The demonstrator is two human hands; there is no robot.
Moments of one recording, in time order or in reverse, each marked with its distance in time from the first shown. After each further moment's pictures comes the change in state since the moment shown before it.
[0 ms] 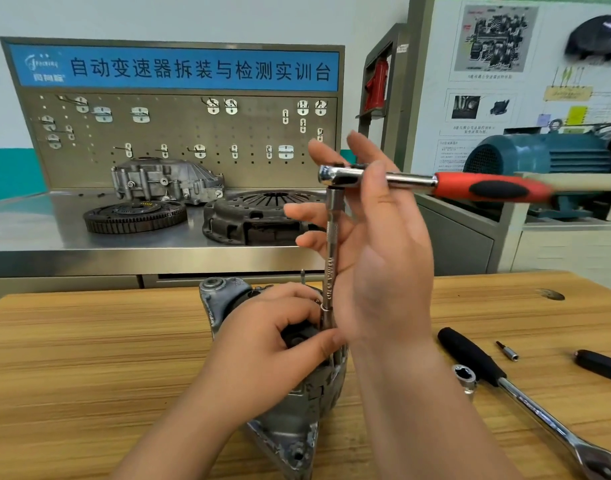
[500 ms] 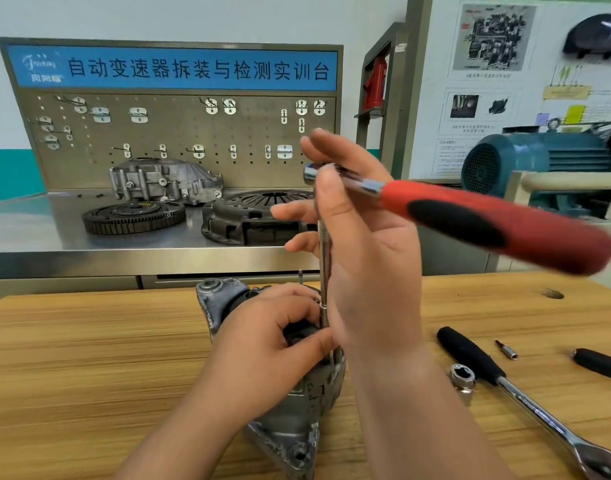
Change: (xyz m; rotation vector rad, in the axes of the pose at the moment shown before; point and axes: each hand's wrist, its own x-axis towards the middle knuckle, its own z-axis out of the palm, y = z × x) left_hand 0.001 -0.002 0.003 0.060 0.009 -0.024; right_hand -0.001 0.000 0.006 -0.228 -0.069 -0.115
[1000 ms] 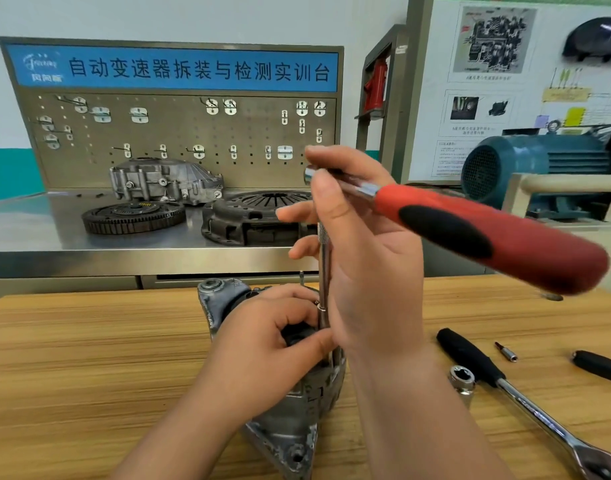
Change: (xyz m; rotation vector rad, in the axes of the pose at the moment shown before) left_hand 0.001 0.002 -0.001 -0.040 -0.003 -0.006; right_hand -0.002 0.002 0.000 -0.005 -0.019 -0.036
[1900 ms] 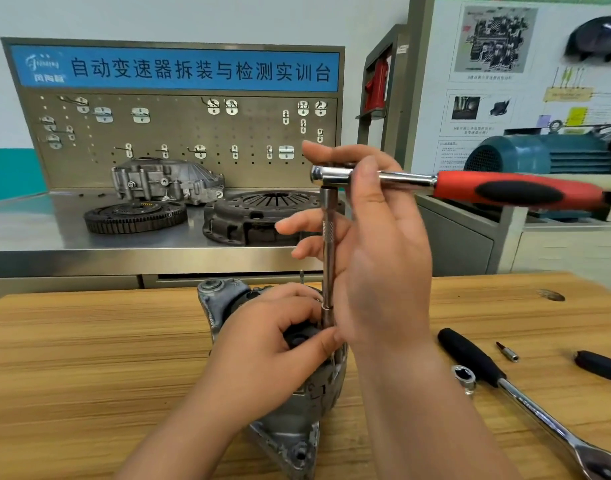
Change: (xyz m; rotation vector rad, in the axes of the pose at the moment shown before) left_hand -0.001 -0.001 0.001 0.032 -0.017 0.026; right_hand 0.002 -0.002 -0.003 0.142 0.056 0.110
